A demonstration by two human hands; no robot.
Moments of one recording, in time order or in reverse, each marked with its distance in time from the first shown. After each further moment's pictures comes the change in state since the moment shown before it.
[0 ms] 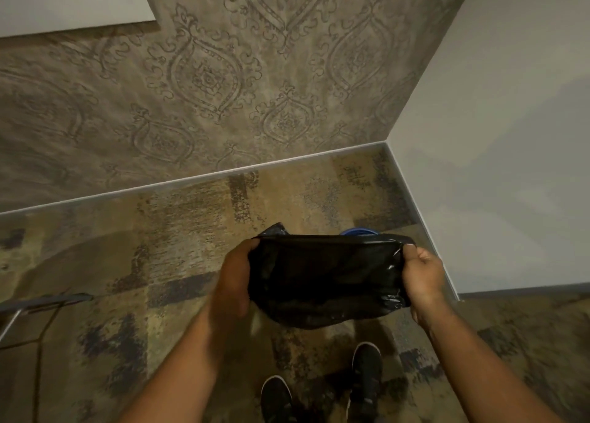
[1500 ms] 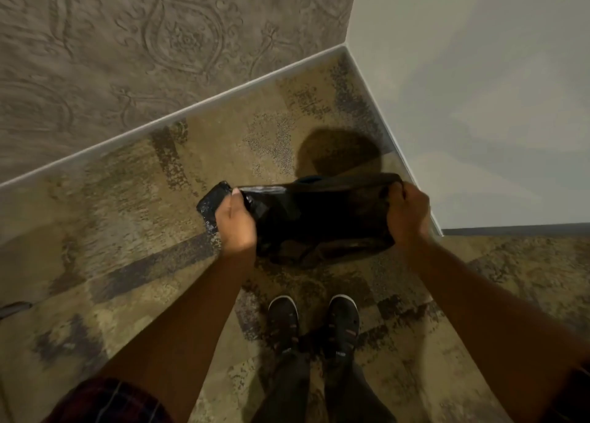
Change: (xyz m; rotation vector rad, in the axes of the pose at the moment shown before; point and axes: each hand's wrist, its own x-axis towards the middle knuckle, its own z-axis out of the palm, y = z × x) left_hand 0.205 -0.138 0.194 0.317 0.296 0.415; right_hand 0.220 0.127 -0.035 -0.216 0.003 0.001
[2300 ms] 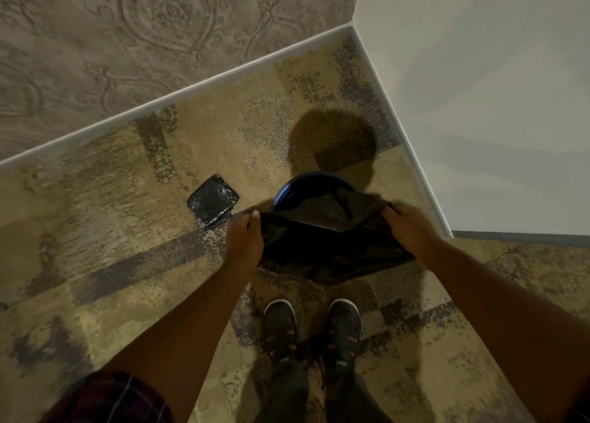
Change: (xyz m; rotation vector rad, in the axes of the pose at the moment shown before) left_hand 0.031 -0.079 0.008 0.597 -0.265 -0.001; right_hand 0.045 0.060 0.033 -0.372 -0.370 0.105
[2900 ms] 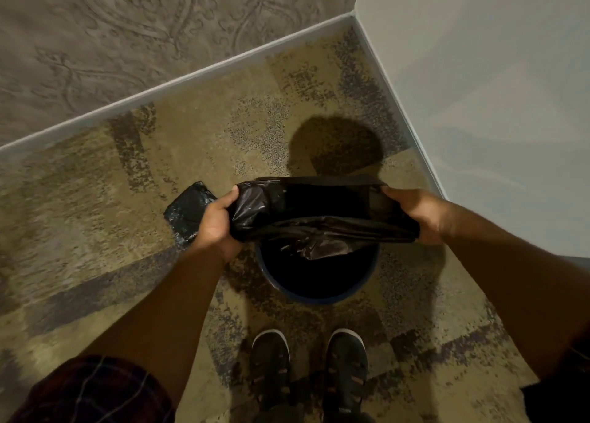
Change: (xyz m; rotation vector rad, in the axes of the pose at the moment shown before) left_hand 0.105 -0.003 0.034 -1.107 -0.393 -0.454; right_hand 0.113 0.006 0.004 0.611 -0.407 0.260
